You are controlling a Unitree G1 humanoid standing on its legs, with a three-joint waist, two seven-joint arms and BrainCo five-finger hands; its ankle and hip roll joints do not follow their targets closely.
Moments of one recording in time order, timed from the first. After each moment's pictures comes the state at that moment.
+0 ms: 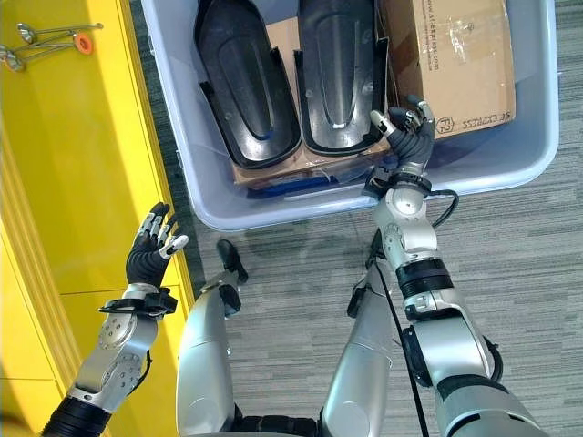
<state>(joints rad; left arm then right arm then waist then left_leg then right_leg) 0.02 0.44 -0.22 -0.09 -0.66 -0.23 0.25 -0.88 -0.46 0.14 0.60 0.53 -0.14 -0.48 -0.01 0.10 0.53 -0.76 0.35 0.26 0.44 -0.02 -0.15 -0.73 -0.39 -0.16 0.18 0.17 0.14</state>
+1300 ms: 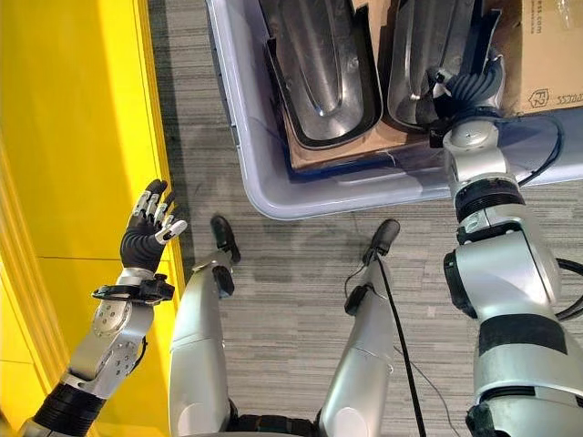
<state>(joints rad) -0.06 0.51 -0.23 -0.14 -0.66 -0.25 0.25 -1.34 -0.69 0.43 1.24 0.33 -0.03 -0.37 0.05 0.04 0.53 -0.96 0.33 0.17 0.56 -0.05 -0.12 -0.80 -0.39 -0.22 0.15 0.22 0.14</state>
